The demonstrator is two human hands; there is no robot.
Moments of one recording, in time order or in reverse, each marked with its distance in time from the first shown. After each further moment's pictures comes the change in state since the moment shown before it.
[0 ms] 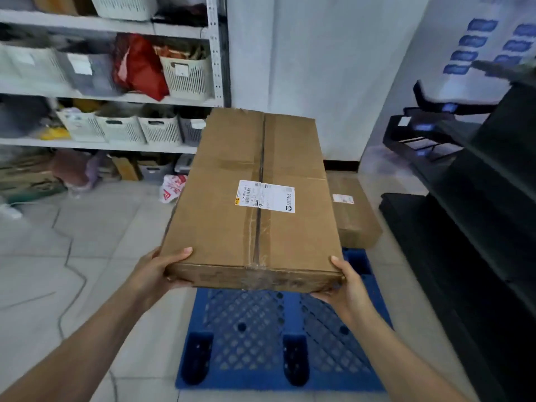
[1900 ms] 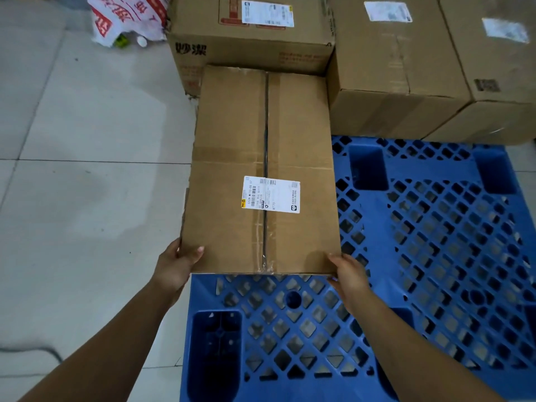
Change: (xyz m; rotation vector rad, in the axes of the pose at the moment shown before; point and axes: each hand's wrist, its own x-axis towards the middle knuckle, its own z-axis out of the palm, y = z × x) left_hand 0.466 -0.428 -0.199 0.266 0.198 -0.432; right_hand 0.496 0.438 -0.011 -0.436 0.434 0.379
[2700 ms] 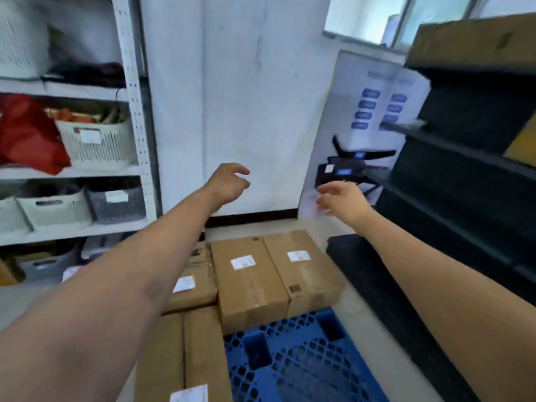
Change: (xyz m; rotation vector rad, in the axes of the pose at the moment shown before) left_hand -0.542 0.603 0.186 0.493 -0.314 1.057; right_hand -0.560 -0.506 -0.300 -0.241 0.255 -1.056
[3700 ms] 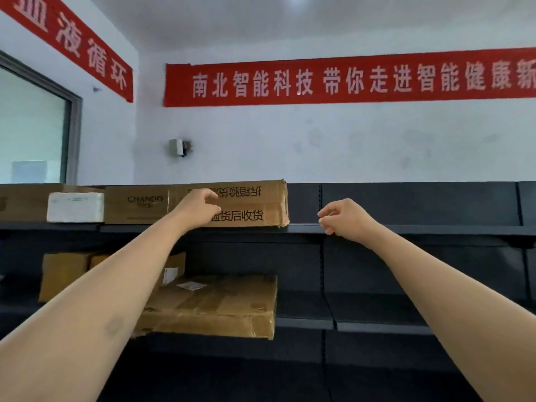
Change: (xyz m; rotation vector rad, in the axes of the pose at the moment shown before) left_hand -0.362 0.719 0.653 -0.050 -0.507 0.981; right_hand -0.534 0.101 -0.908 -0.578 1.014 0.251
